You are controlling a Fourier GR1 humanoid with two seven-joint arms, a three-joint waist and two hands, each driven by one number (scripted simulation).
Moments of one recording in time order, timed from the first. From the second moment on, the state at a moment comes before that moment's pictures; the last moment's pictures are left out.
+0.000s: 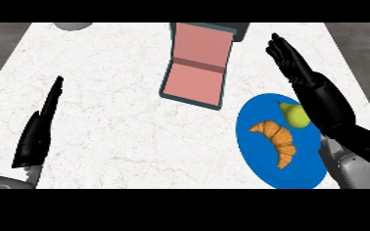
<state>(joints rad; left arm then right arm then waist) -0.06 0.61 -0.31 -1.50 0.04 0.45 -0.05 -0.31 -0.41 0.22 -1.71 -0.18 0.06 -0.14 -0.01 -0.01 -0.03</state>
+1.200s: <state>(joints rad) -0.04 0.49 -0.27 -1.49 0.13 0.36 0.06 -0.28 -0.65 0.12 -1.36 0.05 0.22 -0.40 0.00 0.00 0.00</state>
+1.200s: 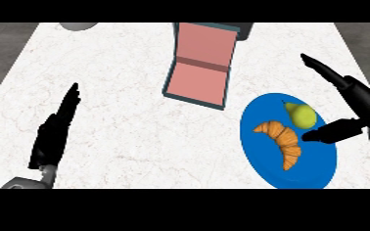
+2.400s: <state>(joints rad) -0.01 0.43 -0.18 -1.51 0.07 0.28 0.06 -0.23 -0.71 0.33 -1.64 0.48 0.55 0.06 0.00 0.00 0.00</state>
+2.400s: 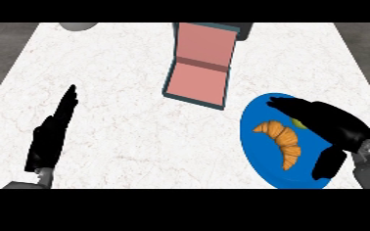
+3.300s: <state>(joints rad) 0.01 0.33 -0.08 -1.52 -0.04 0.18 0.07 -0.16 -0.56 0.24 -1.54 0.75 0.55 -0.08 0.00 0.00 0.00</state>
